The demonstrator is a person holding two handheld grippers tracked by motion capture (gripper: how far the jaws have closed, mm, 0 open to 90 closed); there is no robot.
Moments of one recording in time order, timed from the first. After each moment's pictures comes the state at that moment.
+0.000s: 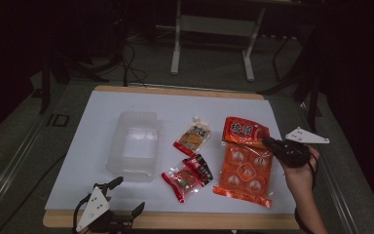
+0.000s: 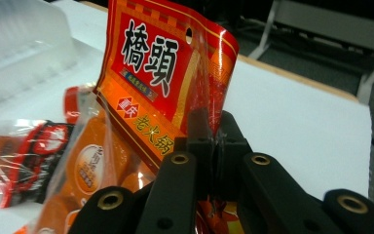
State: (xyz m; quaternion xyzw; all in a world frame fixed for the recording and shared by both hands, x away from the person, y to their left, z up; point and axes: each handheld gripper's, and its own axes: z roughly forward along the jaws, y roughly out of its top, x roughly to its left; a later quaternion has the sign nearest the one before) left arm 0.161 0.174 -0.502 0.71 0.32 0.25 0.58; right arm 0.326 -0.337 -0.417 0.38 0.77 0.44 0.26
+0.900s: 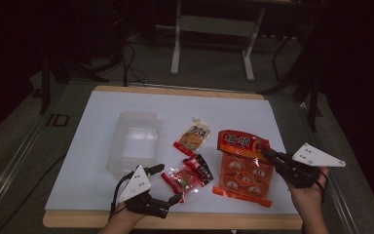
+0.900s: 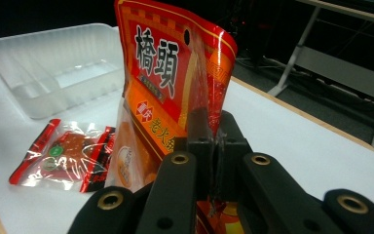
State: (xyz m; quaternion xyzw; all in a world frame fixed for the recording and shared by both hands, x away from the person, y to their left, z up) left arm 0.210 0.092 -0.467 0.74 0.26 0.17 0.60; right arm 0.260 -0.320 -0.387 0.30 0.77 0.48 0.28
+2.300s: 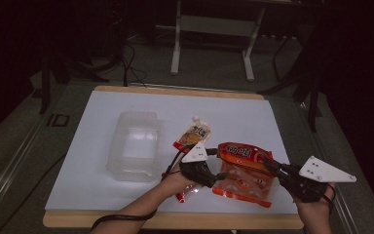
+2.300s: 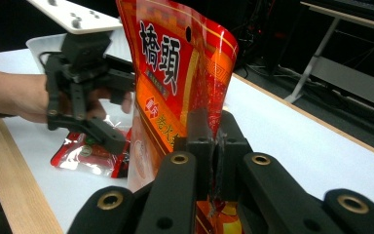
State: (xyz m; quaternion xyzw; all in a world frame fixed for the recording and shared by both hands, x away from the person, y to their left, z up) left arm 0.319 -0.028 -0.490 0.78 0.14 0.07 0.60; right arm 0.229 -0.324 -0.384 0.27 0.78 0.50 0.26
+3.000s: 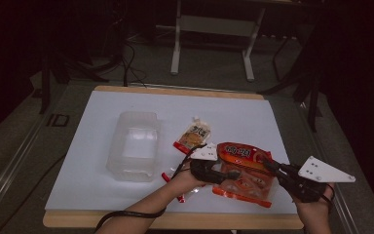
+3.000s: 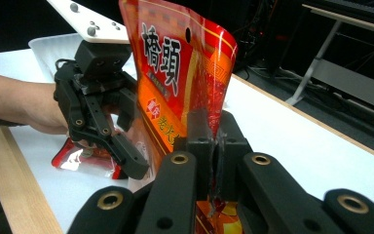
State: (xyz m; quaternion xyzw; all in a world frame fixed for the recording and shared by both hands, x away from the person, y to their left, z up) left arm 0.323 -0.052 -0.490 0.78 0.10 -0.02 0.62; right arm 0.229 -0.322 -0.385 0.26 0.78 0.50 0.27
